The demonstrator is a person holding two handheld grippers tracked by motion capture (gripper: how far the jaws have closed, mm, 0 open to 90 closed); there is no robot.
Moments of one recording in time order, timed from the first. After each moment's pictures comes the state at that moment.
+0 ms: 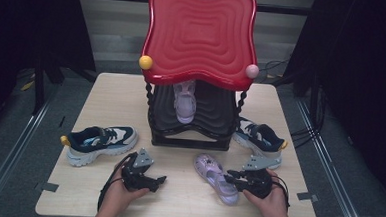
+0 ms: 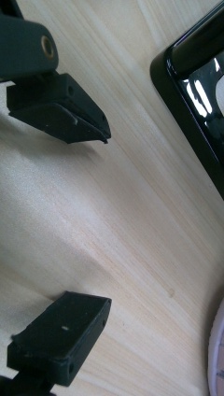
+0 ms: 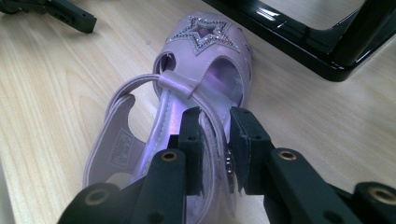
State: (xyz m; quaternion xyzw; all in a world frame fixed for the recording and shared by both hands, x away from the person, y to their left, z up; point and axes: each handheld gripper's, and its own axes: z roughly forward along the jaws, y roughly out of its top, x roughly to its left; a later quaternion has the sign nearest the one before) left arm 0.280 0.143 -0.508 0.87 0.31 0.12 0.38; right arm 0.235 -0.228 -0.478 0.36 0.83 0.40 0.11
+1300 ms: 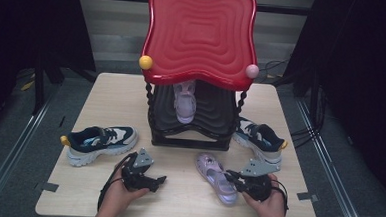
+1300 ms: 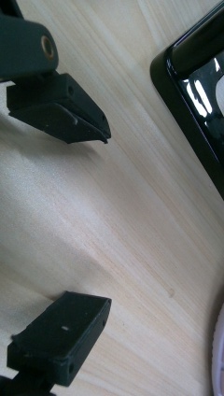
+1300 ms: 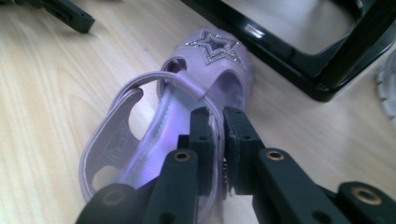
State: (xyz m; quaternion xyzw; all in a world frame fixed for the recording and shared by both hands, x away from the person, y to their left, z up) left arm 0.280 0.143 -0.508 0.87 0.31 0.12 0.38; right arm 0.226 -0.223 -0.479 0.33 0.83 0.41 0.17
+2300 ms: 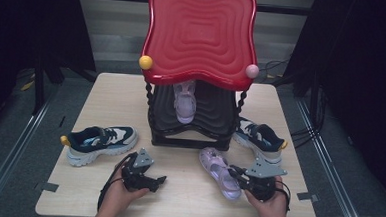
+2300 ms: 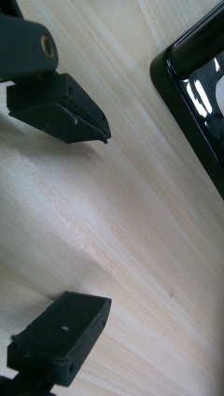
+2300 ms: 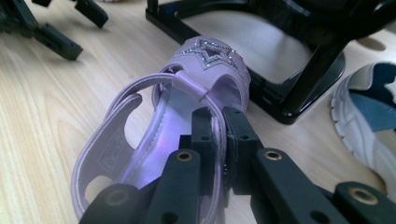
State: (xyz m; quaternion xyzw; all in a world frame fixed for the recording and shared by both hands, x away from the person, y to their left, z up) left arm 0.280 0.143 -0.508 0.87 0.31 0.12 0.38; right arm 0.219 -0.226 -0.464 0.33 0.81 0.43 0.23
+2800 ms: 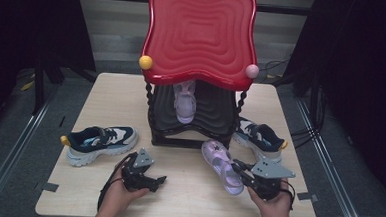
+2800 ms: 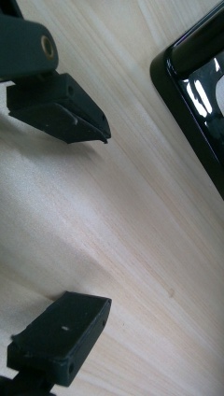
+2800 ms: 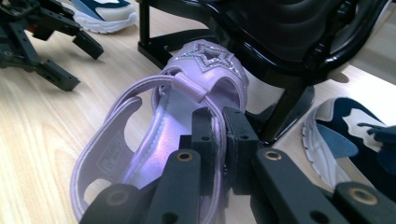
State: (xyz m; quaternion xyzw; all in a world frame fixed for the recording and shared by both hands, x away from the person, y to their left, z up) left arm 0.280 0.143 -0.508 0.87 0.31 0.12 0.38; right arm 0.213 -0.227 -0.444 0.32 0.79 0.45 0.27
